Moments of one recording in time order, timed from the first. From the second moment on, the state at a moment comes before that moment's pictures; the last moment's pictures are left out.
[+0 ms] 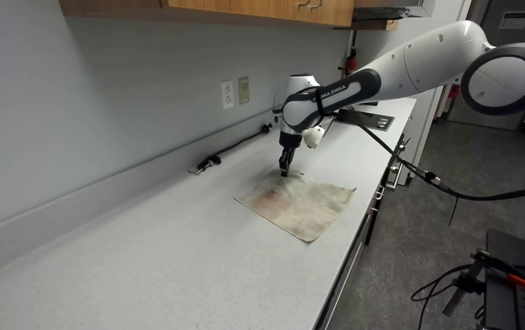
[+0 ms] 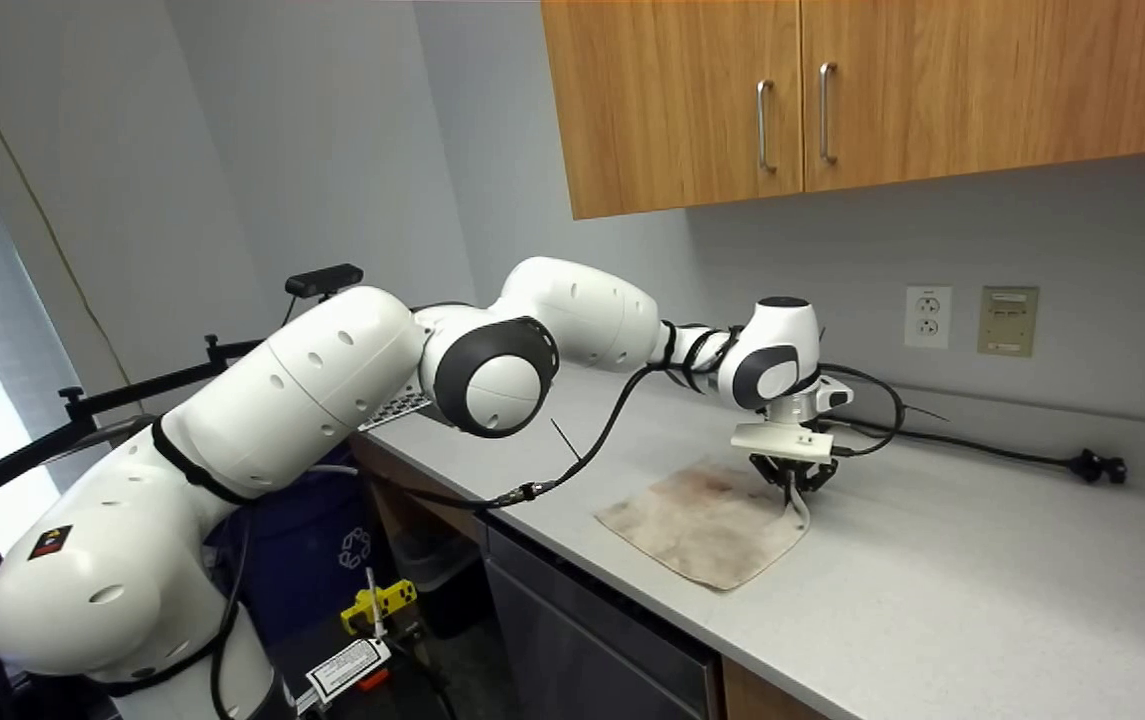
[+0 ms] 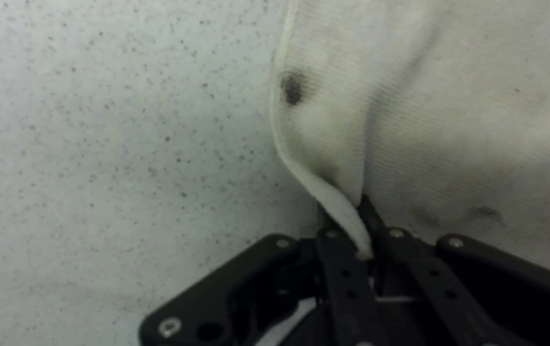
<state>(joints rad) -0.18 1.12 0.07 -0.98 -0.04 2.19 -0.46</state>
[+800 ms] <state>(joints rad) -0.10 1.08 -0.01 -0.98 -0.17 2.23 -0.41</state>
